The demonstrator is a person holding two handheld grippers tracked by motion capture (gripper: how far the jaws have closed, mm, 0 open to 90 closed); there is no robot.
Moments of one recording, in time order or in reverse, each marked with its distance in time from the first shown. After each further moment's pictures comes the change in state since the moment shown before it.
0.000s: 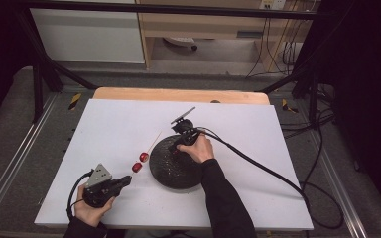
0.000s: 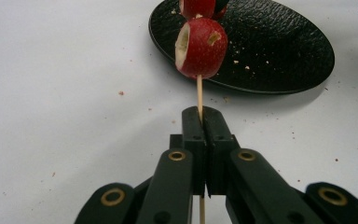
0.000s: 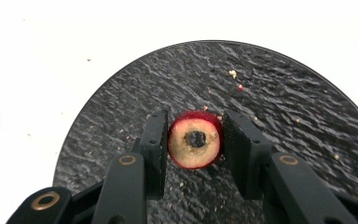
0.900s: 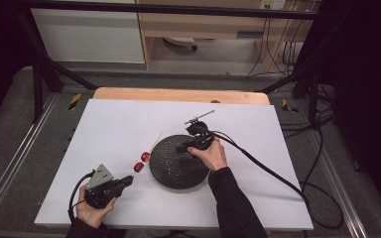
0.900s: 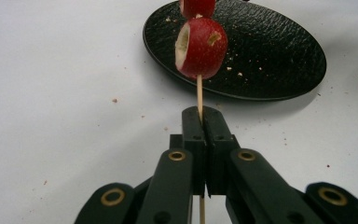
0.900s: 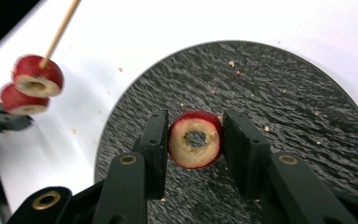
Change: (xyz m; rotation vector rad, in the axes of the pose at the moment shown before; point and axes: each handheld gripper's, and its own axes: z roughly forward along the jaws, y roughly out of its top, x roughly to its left) left arm -0.007 0.002 0.000 -0.022 0.000 0.006; right arm -0.001 -0.032 -0.042 -0.144 0.066 0.078
